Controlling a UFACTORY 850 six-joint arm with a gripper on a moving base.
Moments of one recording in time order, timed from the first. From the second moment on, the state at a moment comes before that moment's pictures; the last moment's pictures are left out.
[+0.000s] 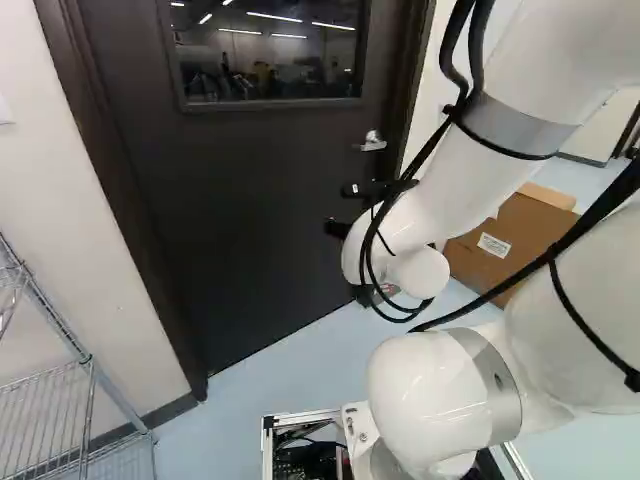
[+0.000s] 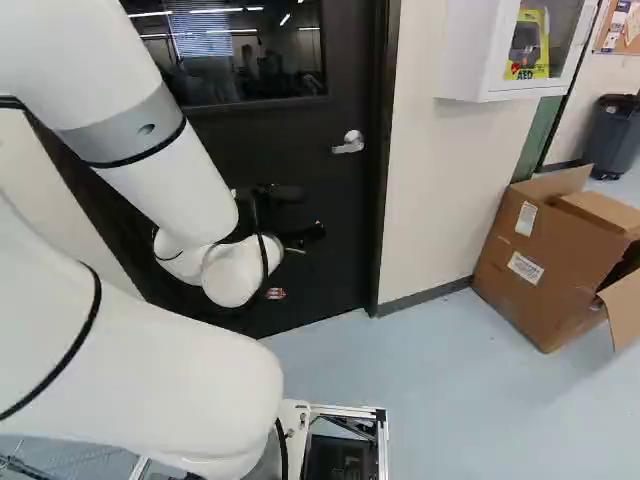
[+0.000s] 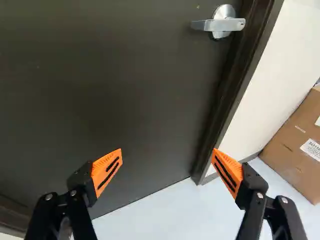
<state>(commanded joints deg) 0.0 16.0 -5.0 0.0 50.0 0.0</state>
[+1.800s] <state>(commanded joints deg) -0.5 13.4 -8.4 0.0 50.0 0.0</state>
